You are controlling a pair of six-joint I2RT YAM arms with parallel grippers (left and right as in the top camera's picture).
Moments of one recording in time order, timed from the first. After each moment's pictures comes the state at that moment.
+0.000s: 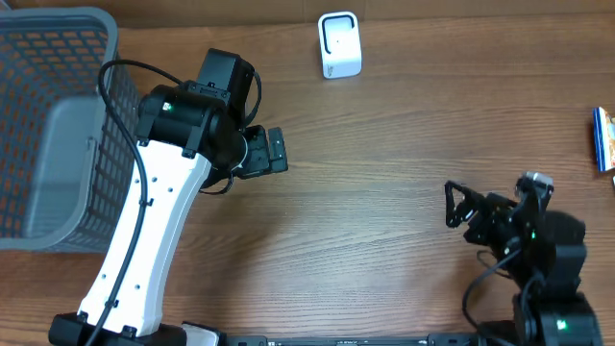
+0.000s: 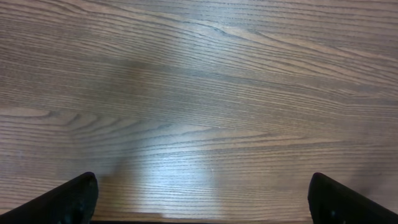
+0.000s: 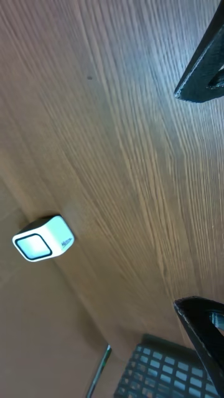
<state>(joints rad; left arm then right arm) -0.29 1.57 1.73 -1.52 0.05 -0.49 0.01 0.52 0.51 -0.48 -0.26 0.51</state>
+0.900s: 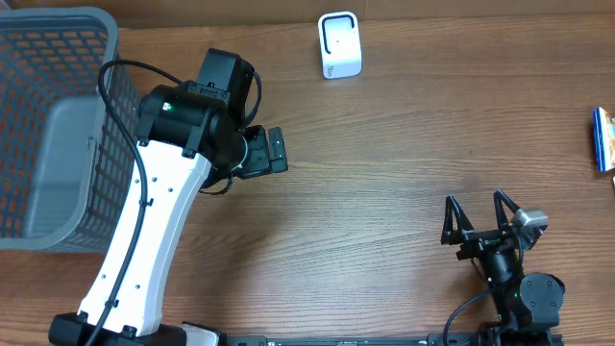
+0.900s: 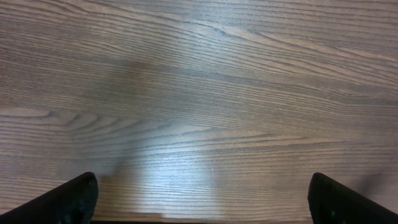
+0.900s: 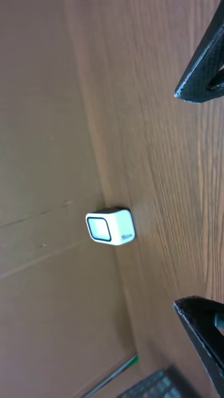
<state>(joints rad) -0.29 1.57 1.73 -1.52 0.05 -0.49 0.01 0.02 0.02 -0.01 -0.20 0.29</state>
